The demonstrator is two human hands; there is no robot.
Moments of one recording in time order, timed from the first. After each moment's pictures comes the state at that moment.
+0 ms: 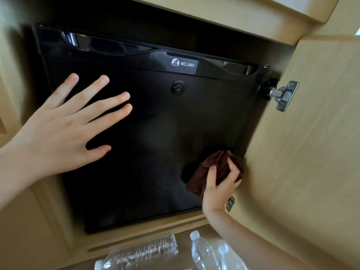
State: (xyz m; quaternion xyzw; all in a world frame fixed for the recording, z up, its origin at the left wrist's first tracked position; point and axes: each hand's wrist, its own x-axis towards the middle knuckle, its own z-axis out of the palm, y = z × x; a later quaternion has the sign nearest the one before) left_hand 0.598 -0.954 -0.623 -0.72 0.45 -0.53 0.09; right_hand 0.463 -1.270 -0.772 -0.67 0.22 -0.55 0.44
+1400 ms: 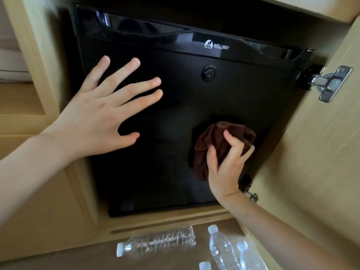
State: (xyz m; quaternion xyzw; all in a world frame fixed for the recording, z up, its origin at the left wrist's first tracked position) left_hand 0.572 -0.962 -0.615 -0.73 0.45 -0.51 0.04; right_hand 0.478 -1.239 -0.730 -0.78 0.02 -0.58 0.24
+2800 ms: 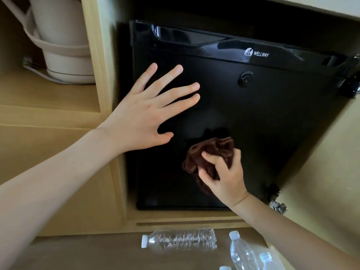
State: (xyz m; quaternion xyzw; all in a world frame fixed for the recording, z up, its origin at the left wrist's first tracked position) left_hand 0.560 -0.960 -0.608 -0.75 0.44 -0.49 0.05; right_hand 0.490 -1.211 -0.745 -0.82 -0.20 -0.51 0.15
